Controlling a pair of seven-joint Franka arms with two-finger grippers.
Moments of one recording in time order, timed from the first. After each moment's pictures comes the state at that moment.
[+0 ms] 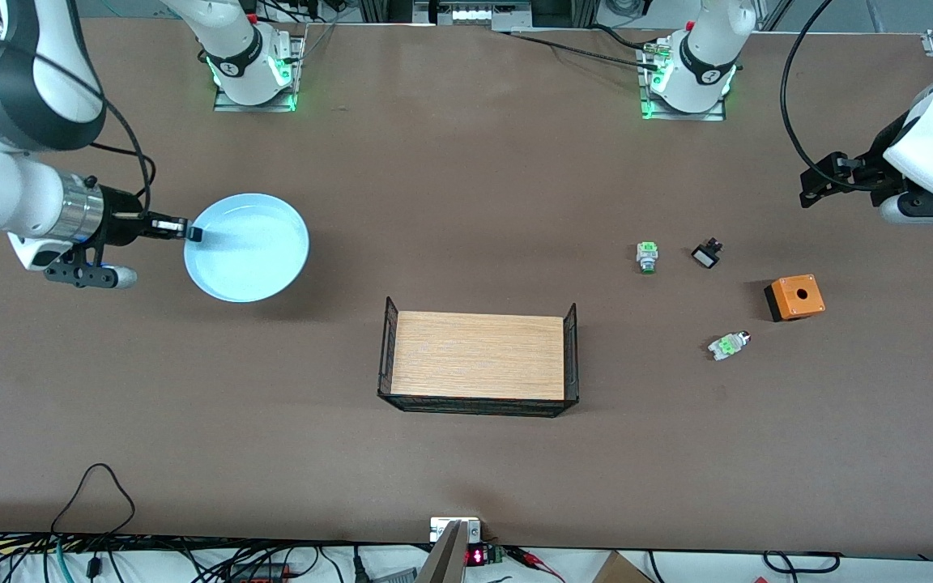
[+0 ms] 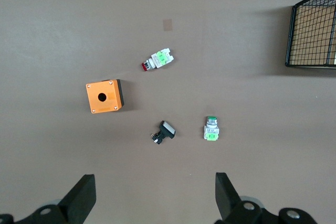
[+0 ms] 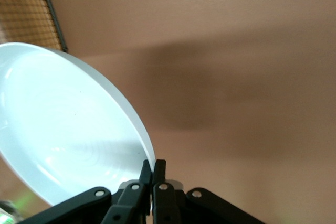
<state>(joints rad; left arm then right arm) 0.04 -0.03 -0.10 -1.67 0.01 1.58 -0.08 0.08 0.14 0.00 -1.75 0.29 1.68 0.23</state>
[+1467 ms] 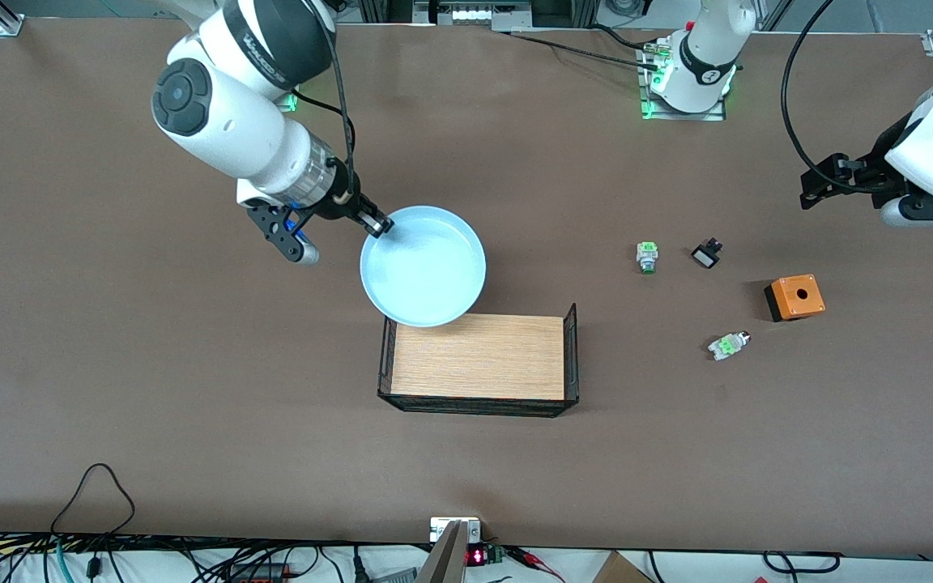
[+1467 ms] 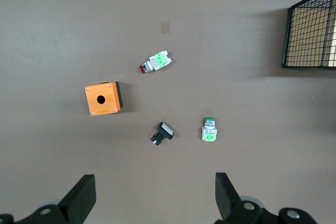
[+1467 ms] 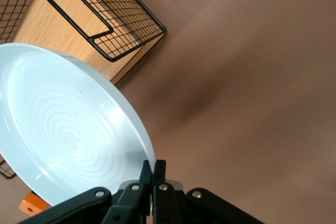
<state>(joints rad) 0.04 0.00 -0.10 -1.62 0.01 1.56 -0.08 0.49 0.26 0.05 -1.65 0.37 2.02 1.21</state>
